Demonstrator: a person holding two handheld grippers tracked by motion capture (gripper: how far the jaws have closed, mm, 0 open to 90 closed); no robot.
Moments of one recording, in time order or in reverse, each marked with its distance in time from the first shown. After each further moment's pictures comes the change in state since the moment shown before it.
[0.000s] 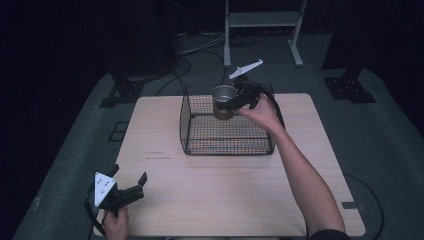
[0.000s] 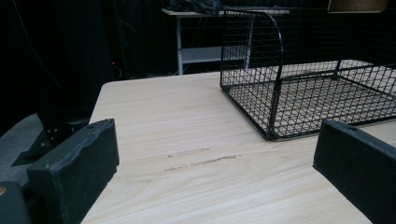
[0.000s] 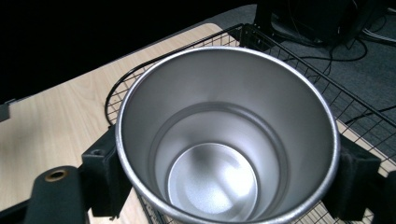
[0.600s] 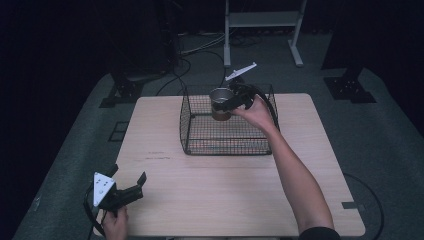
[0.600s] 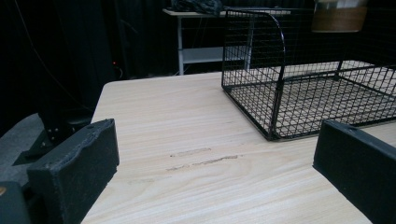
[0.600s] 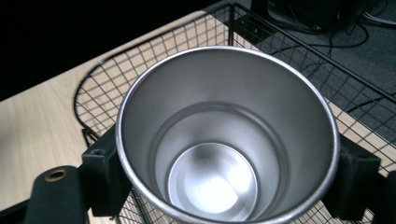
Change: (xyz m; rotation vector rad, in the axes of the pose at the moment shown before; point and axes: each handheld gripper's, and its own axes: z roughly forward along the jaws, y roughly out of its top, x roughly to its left) left arm 0.002 0.000 -0.001 -0.006 0.003 -0.003; right arm -0.015 -0.007 0.030 0.030 -0.014 0.038
